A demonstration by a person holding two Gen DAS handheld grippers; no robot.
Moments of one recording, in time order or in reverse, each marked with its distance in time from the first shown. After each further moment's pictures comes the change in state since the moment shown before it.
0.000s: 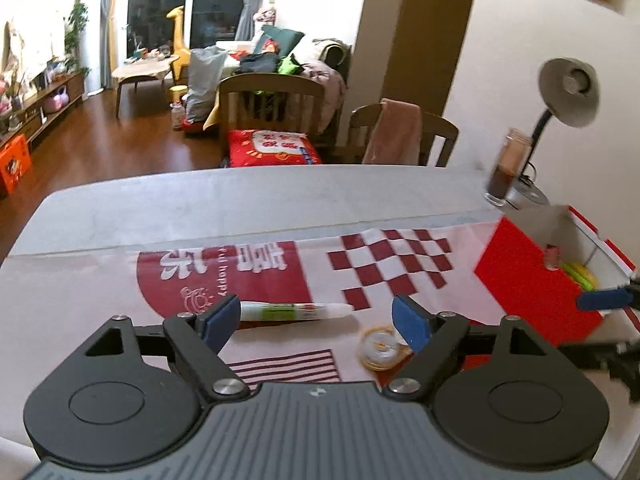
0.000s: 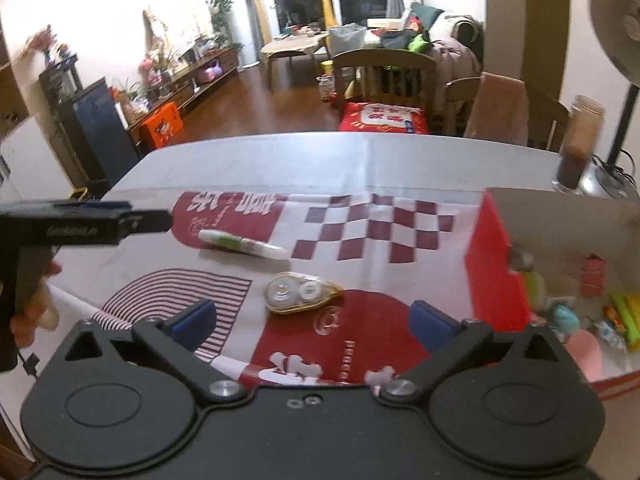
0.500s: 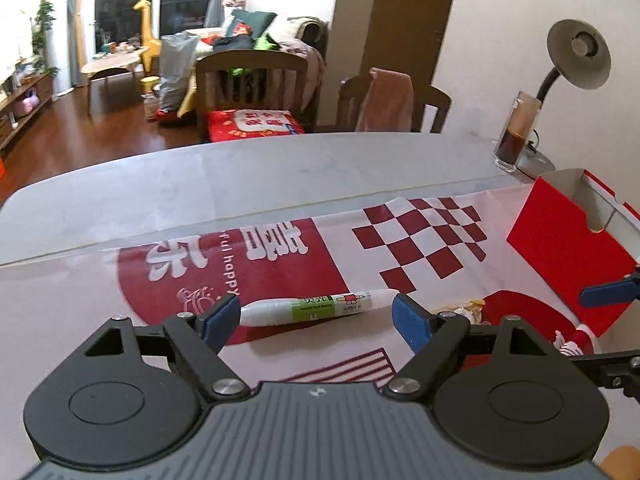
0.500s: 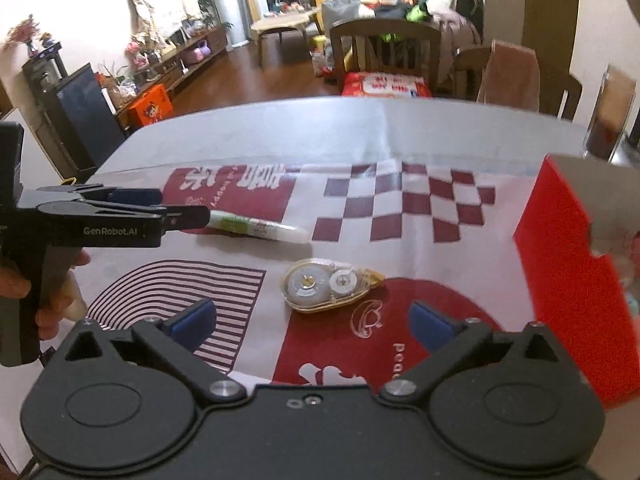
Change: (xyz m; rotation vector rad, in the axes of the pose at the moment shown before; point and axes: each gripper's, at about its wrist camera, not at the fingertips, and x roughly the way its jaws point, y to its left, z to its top) left arm 0.075 0.044 -0.011 0.093 0.053 -0.081; right arm 0.067 0.029 -0.003 0.055 0.076 -0.020
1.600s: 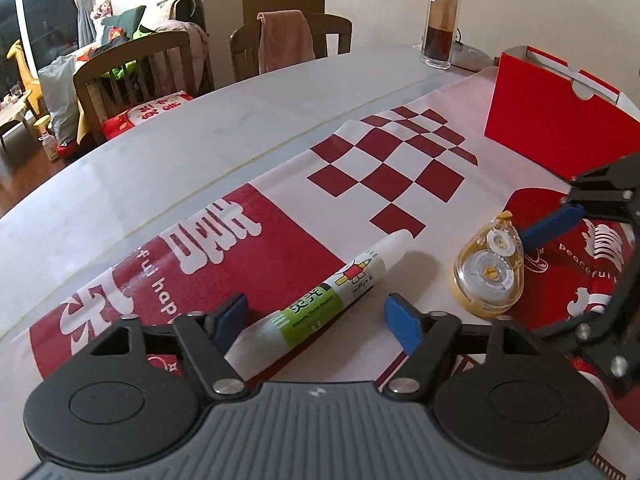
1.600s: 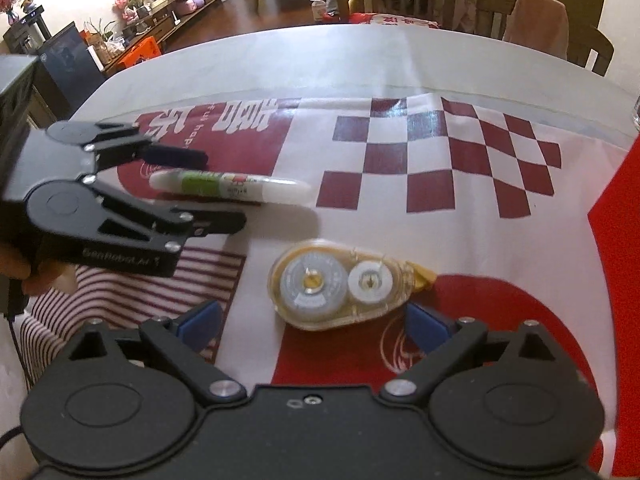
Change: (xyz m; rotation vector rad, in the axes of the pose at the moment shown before) left arm 0.092 0.008 -0.001 0.351 0.127 -0.179; right arm 0.086 0.007 0.009 -0.008 0.153 -0.006
